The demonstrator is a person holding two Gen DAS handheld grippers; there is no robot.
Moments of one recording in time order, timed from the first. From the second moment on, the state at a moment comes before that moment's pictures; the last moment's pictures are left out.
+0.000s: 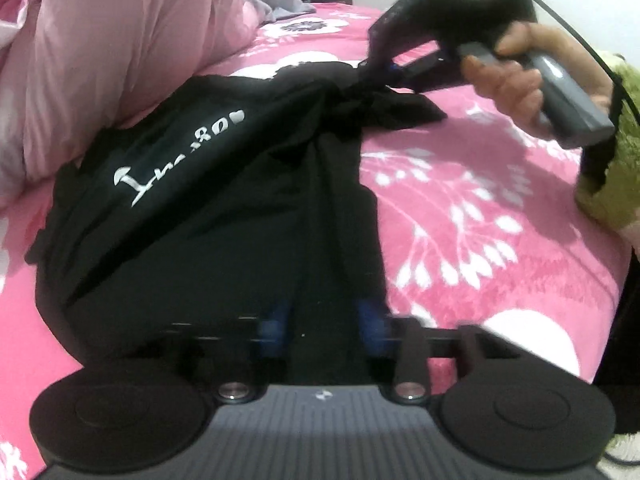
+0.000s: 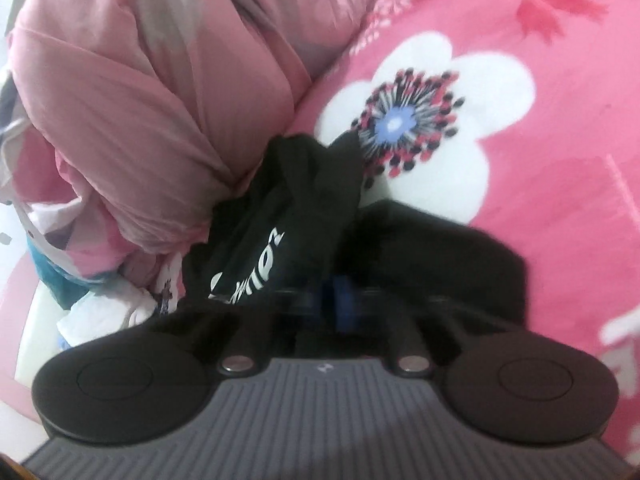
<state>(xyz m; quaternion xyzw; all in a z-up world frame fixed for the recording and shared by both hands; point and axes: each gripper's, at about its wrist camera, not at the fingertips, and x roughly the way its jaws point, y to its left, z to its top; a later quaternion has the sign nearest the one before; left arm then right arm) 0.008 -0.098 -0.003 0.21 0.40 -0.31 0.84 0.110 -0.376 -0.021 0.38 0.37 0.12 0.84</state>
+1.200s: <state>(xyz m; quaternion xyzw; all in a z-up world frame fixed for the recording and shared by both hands) 0.033 -0.034 -0.002 0.12 0.41 -0.34 0.84 0.282 -0.537 -0.006 0.47 0.32 -0.05 0.82</state>
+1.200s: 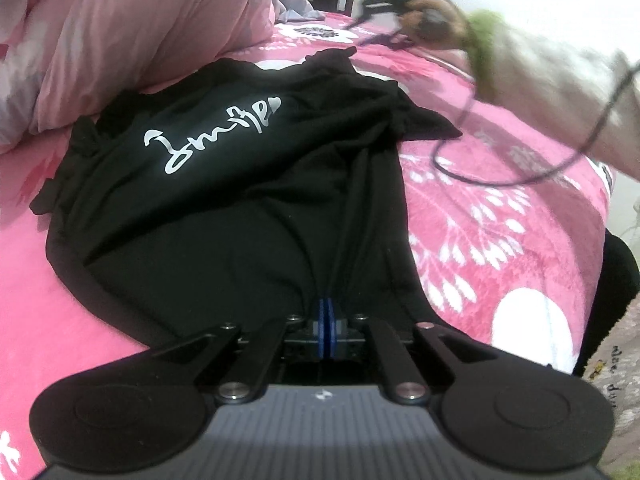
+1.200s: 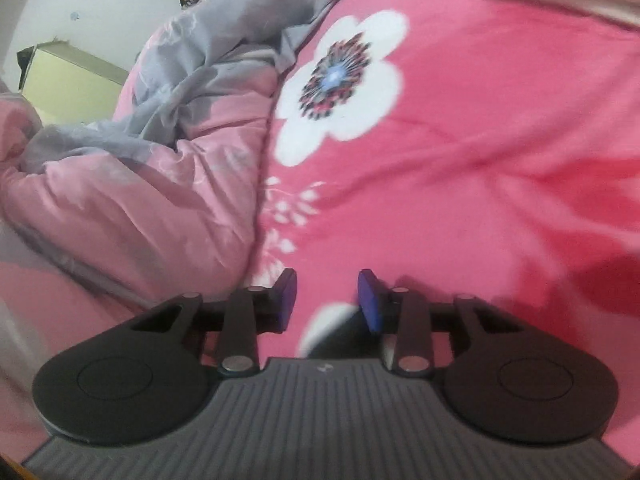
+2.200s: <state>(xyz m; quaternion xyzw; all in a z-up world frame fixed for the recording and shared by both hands) -0.001 0.039 -0.003 -0.15 0.46 -0.26 0.84 0.122 -0.437 -0.037 0.36 0.40 0.05 0.84</state>
